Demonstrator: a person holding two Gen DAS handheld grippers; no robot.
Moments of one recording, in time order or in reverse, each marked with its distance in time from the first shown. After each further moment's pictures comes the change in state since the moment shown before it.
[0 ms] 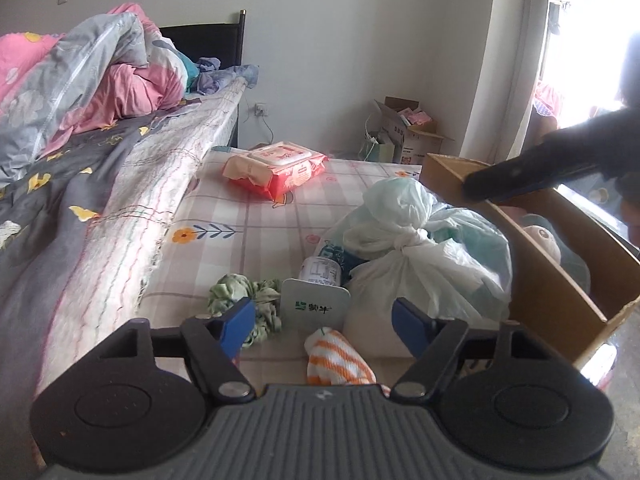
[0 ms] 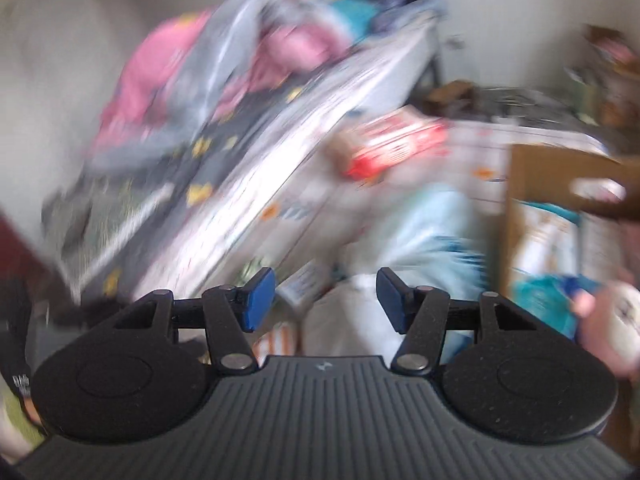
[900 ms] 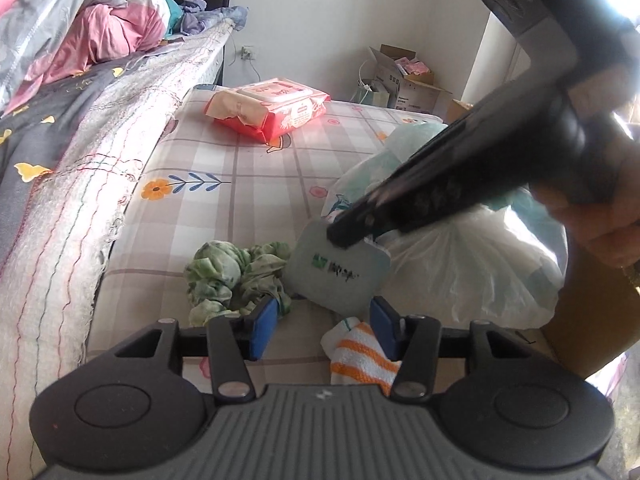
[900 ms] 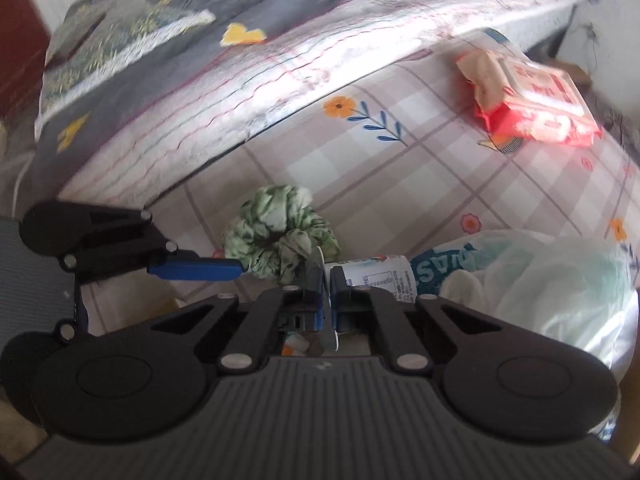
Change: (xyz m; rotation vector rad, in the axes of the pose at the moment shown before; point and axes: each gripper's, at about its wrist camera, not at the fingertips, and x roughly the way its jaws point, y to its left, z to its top) left arm 0.077 0.030 0.005 -0.028 0.170 -0.067; right arm 0.165 0.036 0.041 -0.275 0.324 0.061
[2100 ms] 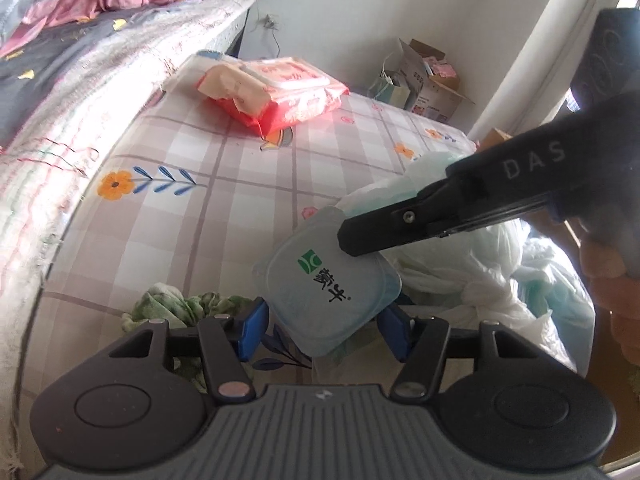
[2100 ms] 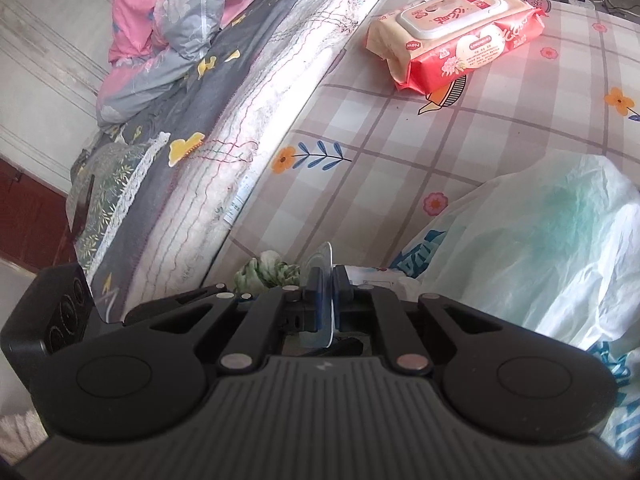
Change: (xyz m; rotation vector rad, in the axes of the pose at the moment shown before) left arm 0.062 0.003 0.052 -0.173 0.058 -0.019; right arm -0.003 -0.088 -0.001 0.429 -0.075 0.235
